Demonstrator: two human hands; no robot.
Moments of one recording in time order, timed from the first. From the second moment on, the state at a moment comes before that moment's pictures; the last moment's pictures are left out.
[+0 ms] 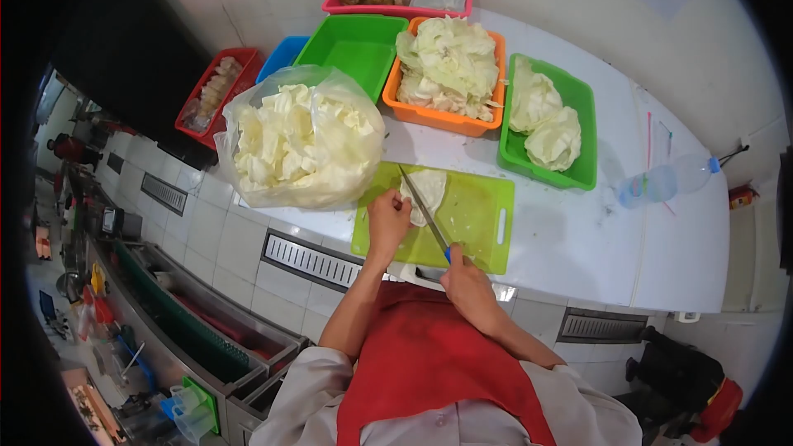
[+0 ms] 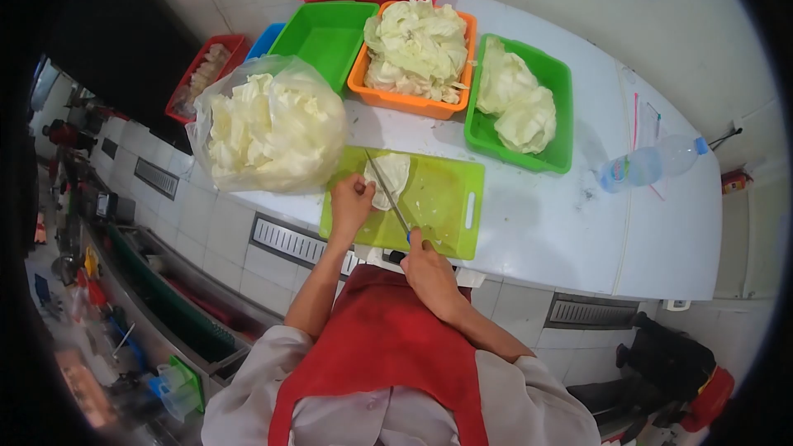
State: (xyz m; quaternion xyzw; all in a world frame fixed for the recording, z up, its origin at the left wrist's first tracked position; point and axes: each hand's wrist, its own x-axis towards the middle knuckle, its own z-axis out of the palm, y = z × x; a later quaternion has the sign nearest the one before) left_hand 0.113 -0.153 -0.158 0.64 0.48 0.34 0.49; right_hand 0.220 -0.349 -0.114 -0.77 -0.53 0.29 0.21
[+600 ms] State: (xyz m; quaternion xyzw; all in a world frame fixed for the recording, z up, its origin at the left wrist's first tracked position) left_hand 0.061 -0.179 -0.117 0.70 0.51 0.32 0.38; right_hand 0.282 -0.430 -0.054 -0.78 -0.48 0.38 0.12
